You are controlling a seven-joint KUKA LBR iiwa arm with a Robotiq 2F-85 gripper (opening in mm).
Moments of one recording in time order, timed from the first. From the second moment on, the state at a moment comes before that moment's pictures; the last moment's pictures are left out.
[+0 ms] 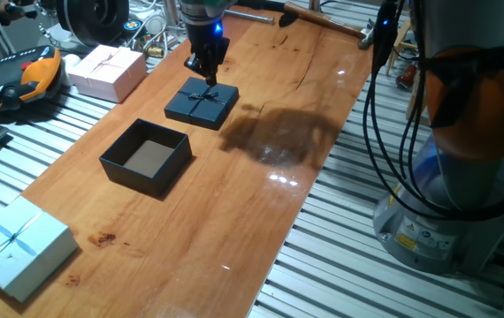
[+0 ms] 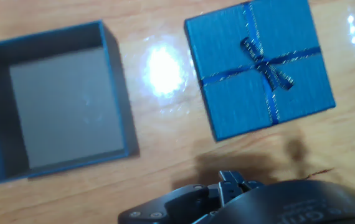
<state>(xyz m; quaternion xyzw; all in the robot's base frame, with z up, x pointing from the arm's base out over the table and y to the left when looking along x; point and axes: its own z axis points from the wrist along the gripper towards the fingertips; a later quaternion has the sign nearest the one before) 0.533 -0.062 0.176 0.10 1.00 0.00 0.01</state>
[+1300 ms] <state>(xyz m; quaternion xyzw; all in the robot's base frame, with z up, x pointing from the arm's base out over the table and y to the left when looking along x) 0.537 -0.070 0.171 0.20 0.98 -0.04 0.02</state>
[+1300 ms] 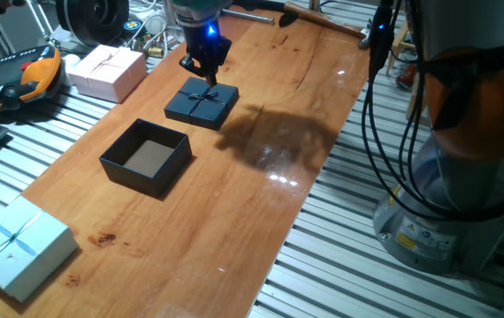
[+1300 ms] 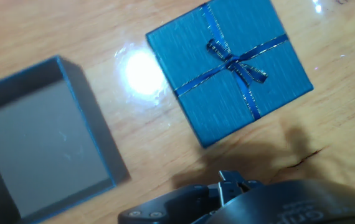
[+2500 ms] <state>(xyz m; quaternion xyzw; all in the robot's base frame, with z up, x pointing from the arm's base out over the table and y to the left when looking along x) 0.550 -0.080 0.152 0.31 0.95 -0.04 0.01</state>
